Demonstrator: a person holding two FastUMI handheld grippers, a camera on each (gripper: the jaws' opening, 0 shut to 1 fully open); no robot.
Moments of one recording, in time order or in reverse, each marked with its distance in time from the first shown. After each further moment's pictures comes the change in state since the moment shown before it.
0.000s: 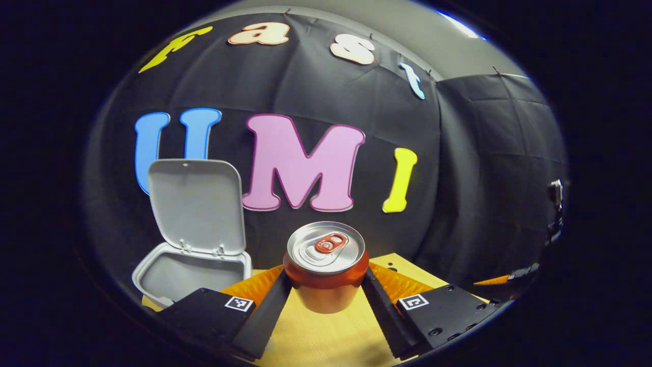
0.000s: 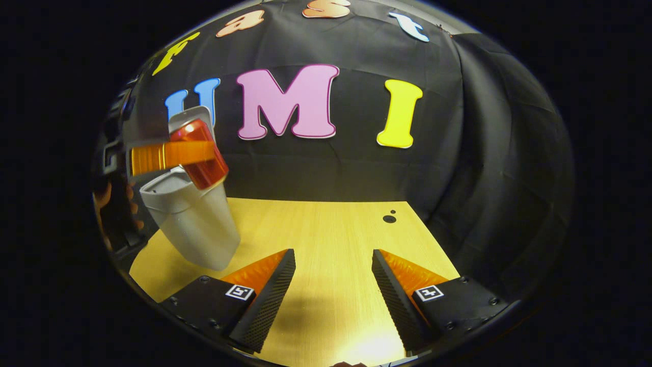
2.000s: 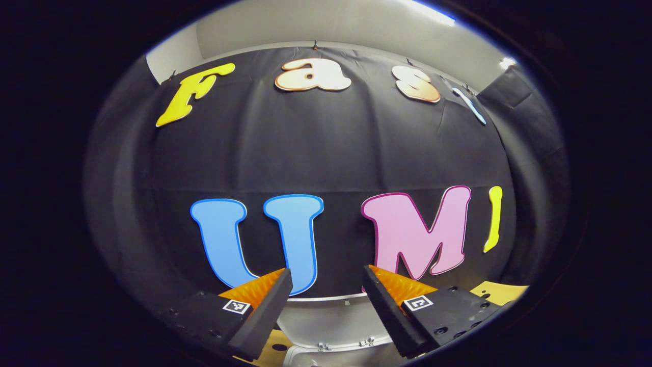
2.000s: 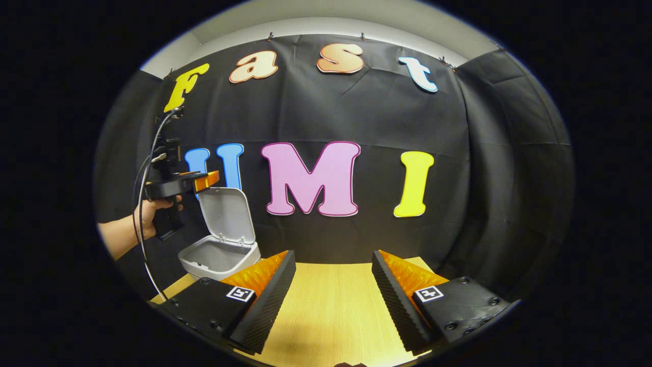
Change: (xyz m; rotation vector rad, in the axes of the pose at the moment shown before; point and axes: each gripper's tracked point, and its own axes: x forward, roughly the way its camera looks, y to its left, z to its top) left arm 0.064 0.209 0.132 0.206 -0.207 0.266; right arm -0.043 0.062 0.146 -0.002 -0.292 0.058
